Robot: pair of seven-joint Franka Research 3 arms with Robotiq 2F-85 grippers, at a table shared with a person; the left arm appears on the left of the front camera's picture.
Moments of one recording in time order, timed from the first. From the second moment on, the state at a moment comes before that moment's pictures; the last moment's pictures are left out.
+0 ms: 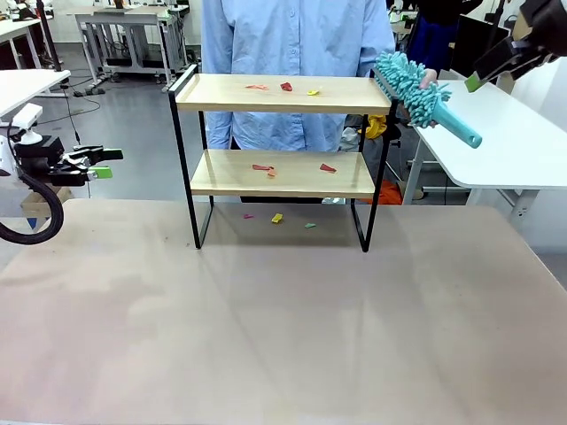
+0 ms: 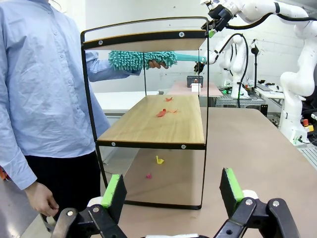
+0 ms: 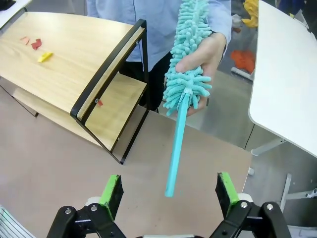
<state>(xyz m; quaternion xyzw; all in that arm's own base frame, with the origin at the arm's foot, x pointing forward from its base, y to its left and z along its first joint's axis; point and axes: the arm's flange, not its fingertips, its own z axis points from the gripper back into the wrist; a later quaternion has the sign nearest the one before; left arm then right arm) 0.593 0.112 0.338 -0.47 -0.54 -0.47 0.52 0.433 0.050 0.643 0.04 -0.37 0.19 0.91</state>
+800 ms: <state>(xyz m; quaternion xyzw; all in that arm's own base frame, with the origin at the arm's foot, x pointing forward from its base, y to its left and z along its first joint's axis) 0.593 0.112 0.338 -0.47 -0.54 -0.47 0.52 0.473 0.050 0.569 0.01 -0.37 0.18 0.91</state>
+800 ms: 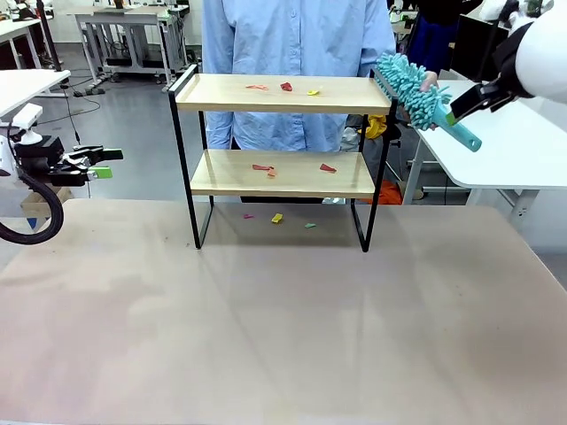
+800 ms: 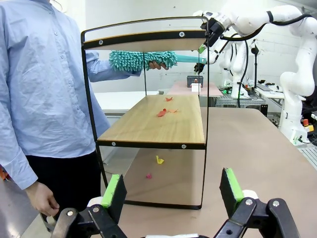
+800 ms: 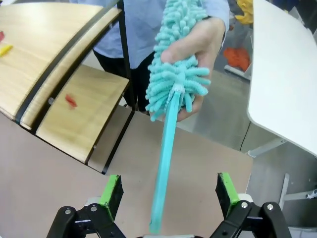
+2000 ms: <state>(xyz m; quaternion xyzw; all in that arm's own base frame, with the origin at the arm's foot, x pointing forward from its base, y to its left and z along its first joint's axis) 0.593 0.112 0.338 -0.47 -0.54 -0.47 0.52 0.475 0.056 0.547 0.01 -0.34 0.16 0.92</state>
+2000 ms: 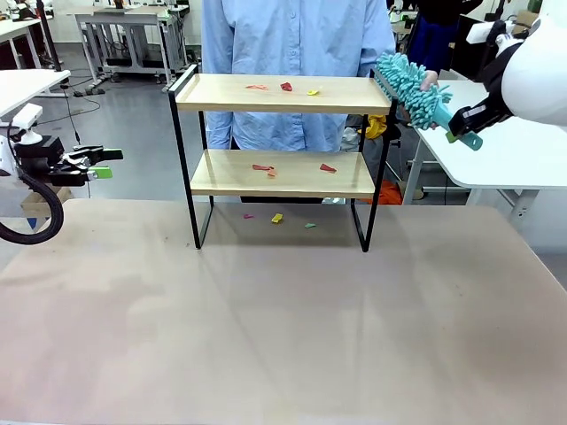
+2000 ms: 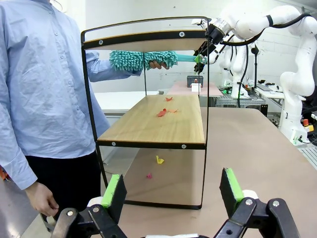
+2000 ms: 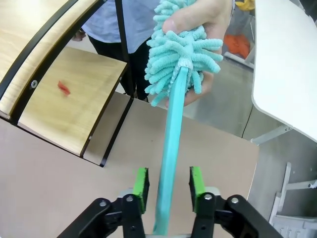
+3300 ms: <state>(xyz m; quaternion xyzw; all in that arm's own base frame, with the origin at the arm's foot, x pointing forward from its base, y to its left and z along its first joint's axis) 0.593 0.112 0.338 -0.47 -0.54 -0.47 0.52 0.476 0.053 0.548 -0.01 -0.33 0.10 0.94</state>
